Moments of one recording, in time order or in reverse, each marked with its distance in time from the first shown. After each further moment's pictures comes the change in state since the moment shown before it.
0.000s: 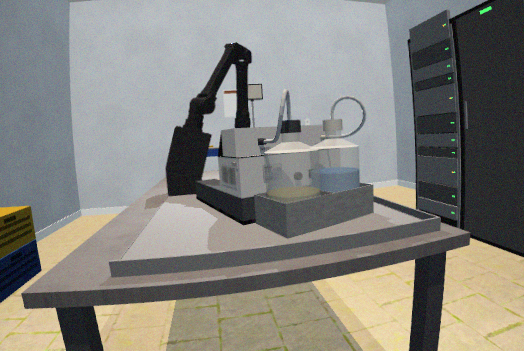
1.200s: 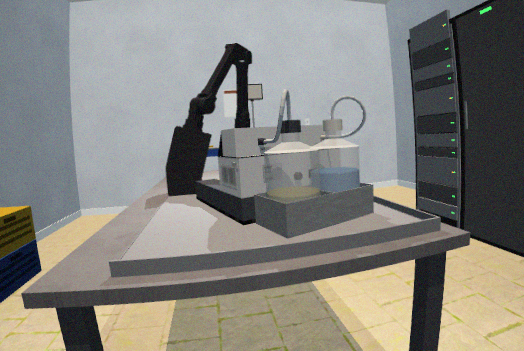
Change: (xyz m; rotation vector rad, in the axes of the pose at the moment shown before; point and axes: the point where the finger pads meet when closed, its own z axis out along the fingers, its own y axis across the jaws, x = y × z) arm -0.001 0.000 0.003 0.000 -0.007 0.000
